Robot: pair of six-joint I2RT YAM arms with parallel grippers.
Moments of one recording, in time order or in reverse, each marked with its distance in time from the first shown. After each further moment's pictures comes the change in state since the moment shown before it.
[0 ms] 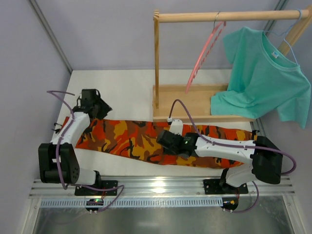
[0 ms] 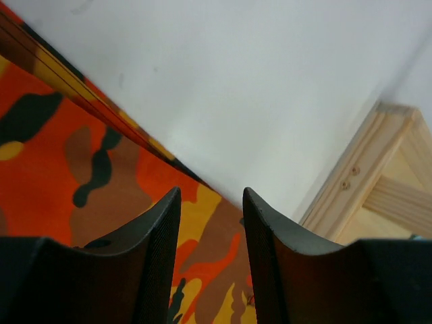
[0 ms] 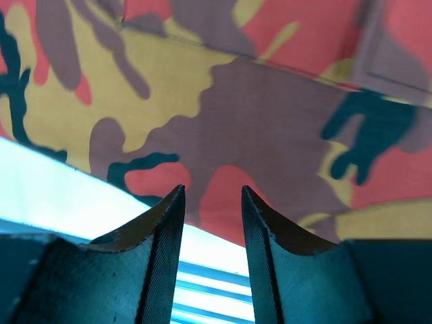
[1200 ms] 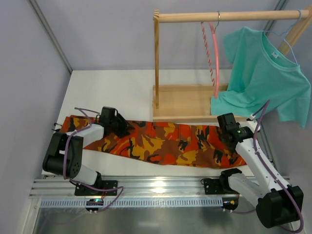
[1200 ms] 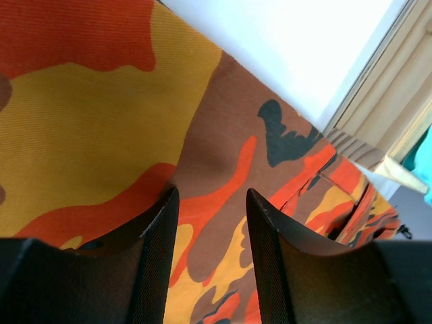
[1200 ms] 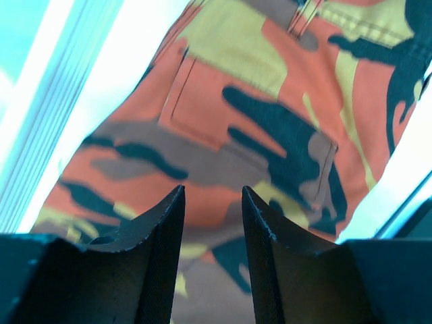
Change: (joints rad) left arm -0.253 0.069 -0.369 0.333 0.267 -0.164; right arm -0.891 -0.513 -0.193 -0.441 0.246 0.221
